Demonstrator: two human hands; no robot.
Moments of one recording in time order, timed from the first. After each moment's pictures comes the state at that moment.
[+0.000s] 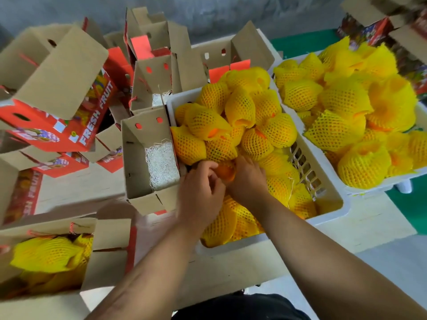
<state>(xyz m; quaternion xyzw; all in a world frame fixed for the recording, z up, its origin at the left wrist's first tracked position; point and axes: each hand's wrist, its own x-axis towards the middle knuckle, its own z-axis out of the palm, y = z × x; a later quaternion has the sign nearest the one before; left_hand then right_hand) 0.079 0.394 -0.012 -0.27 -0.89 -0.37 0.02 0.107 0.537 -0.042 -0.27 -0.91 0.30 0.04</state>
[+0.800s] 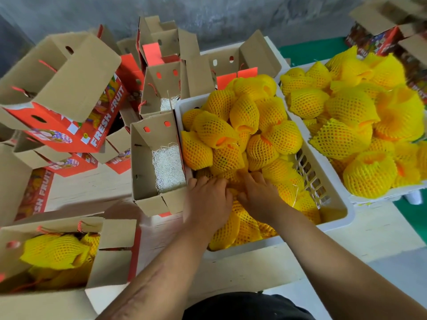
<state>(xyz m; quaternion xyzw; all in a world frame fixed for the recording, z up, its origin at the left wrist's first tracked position) 0.080 0.402 -0.019 -0.32 -0.95 -0.06 0.00 0.133 0.558 -0.052 -0.19 -0.94 0.26 -0.11</state>
